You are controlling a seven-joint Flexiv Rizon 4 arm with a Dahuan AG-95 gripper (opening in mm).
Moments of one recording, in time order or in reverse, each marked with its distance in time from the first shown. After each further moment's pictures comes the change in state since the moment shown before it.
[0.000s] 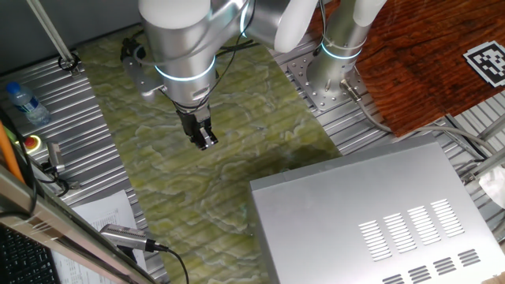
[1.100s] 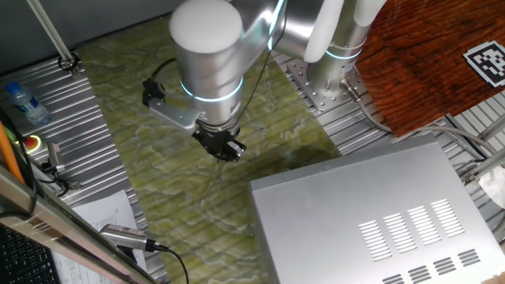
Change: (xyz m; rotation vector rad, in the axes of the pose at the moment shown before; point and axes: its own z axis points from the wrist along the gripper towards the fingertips) arm 0.018 0.060 0.004 0.005 -0.009 -0.386
